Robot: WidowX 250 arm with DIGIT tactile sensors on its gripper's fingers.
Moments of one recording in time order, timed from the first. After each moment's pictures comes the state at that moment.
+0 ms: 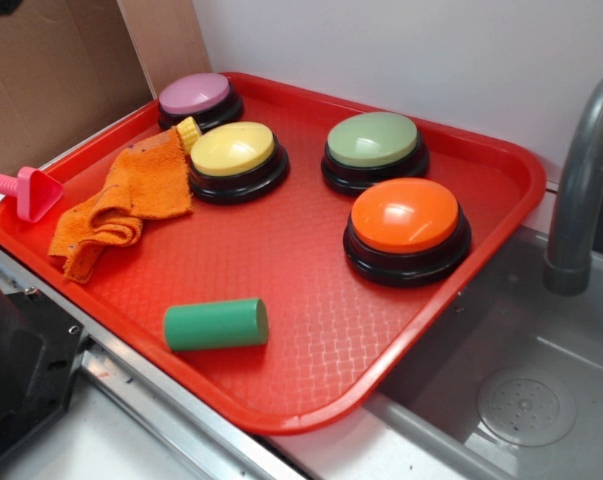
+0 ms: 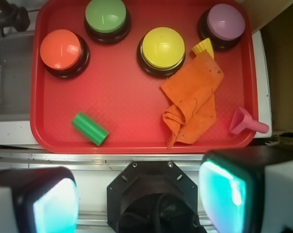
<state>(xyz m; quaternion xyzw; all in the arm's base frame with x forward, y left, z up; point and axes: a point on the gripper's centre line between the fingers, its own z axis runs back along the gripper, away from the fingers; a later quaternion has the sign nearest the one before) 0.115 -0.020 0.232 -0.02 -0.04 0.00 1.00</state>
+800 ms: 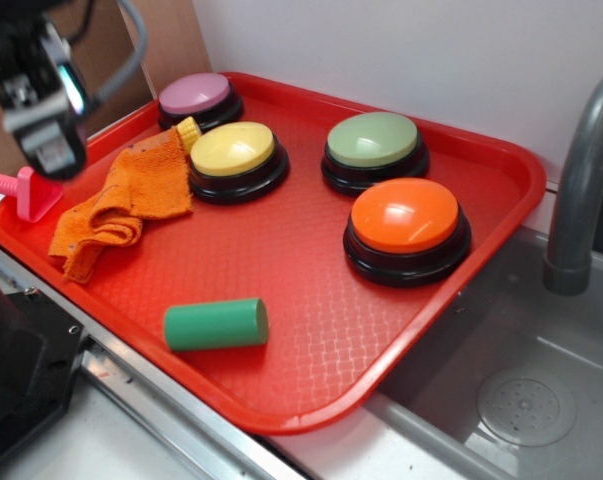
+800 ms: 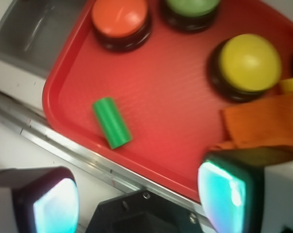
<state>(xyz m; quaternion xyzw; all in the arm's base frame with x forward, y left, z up) 0.125 -0.054 0.149 -0.08 -0.06 -0.24 0.97</state>
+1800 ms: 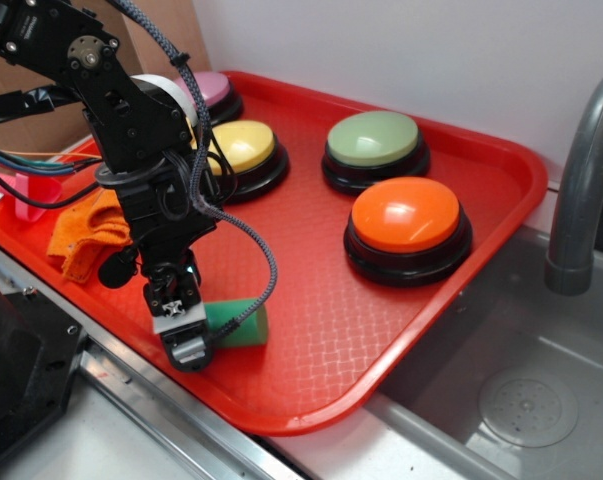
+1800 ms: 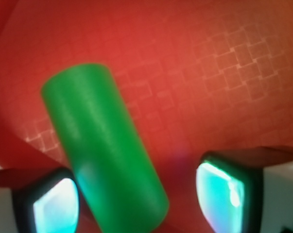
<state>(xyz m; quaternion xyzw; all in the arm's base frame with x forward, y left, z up) 0.142 -0.081 0.027 -0.08 -0.01 -0.22 0.97</state>
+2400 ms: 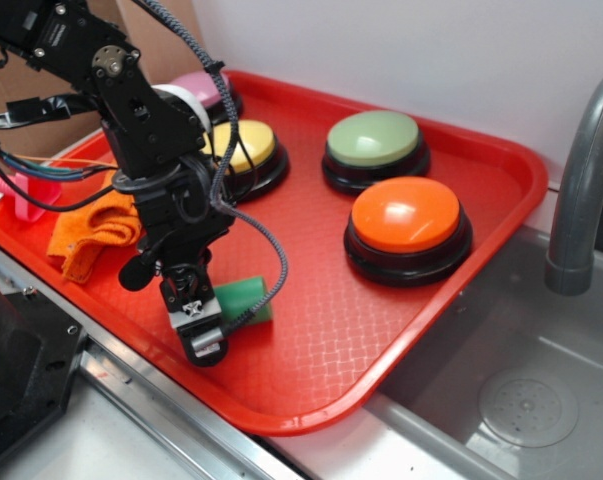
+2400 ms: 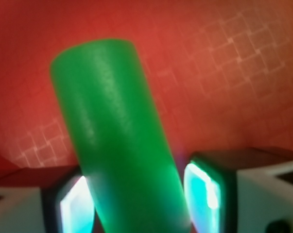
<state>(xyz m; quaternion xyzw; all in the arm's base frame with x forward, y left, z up) 0.149 -0.080 0.018 -0.09 0.00 -0.19 0.98</state>
